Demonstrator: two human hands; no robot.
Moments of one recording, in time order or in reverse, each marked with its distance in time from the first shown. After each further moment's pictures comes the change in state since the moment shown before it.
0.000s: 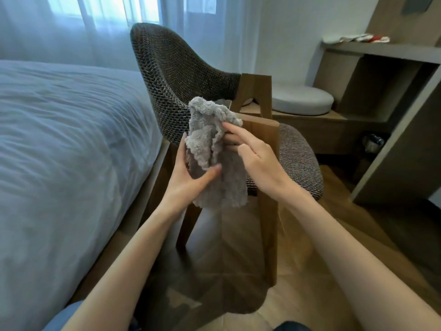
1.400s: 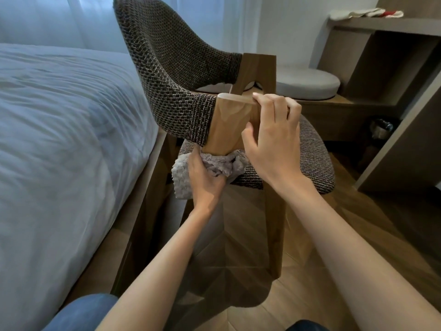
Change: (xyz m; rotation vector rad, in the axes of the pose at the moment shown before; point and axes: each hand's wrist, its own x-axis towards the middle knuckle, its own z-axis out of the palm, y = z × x) left_hand 0.038 -0.090 0.057 0.237 0.356 0.081; right_hand 0.020 0.033 0.006 -0.838 0.553 -0.132
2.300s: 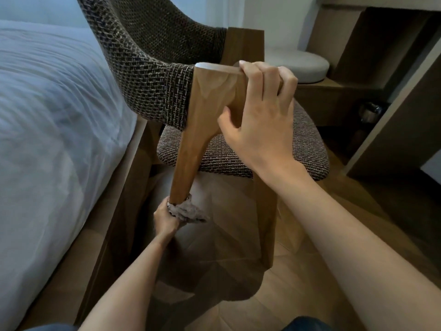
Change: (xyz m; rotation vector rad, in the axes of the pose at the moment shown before) left_hand -0.038 -0.161 -0.020 0.241 -0.250 -0.479; right_hand 0.000 0.007 0.012 -0.095 0.037 -0.041
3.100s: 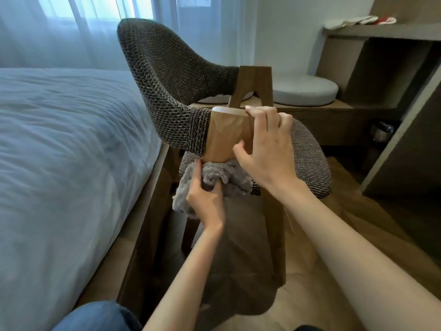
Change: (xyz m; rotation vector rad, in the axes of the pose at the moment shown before) left_hand -0.075 0.166 -0.011 -0.397 0.476 0.382; right_hand 0.002 0.003 -0.017 0.087 -0.093 -0.022
